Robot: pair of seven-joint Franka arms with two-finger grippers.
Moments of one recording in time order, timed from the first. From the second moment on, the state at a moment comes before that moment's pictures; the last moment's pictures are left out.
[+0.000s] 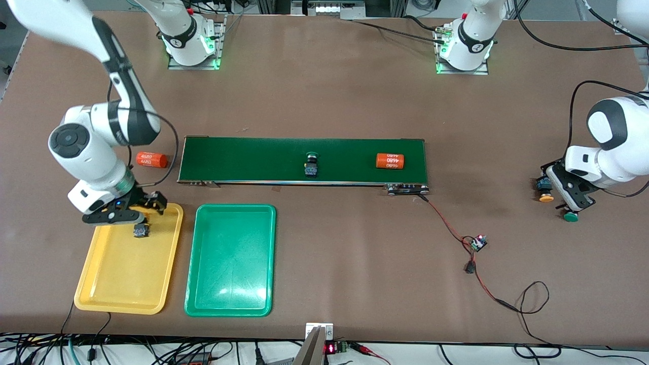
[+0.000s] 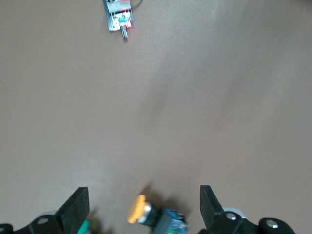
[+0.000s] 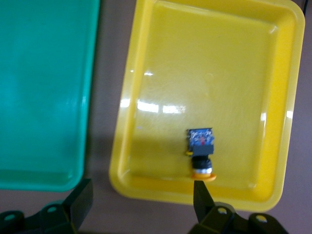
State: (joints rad) left arm 0.55 0.35 -0.31 -2.00 0.04 2.30 1.27; right arm -0.04 0.35 0.14 -1.91 -0.25 2.41 0.19
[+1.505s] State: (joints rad) left arm 0.55 0.52 -0.20 -2.00 0.15 2.36 0.43; right arm 0.14 -0.04 0.19 -2.15 0.01 2.18 0.36
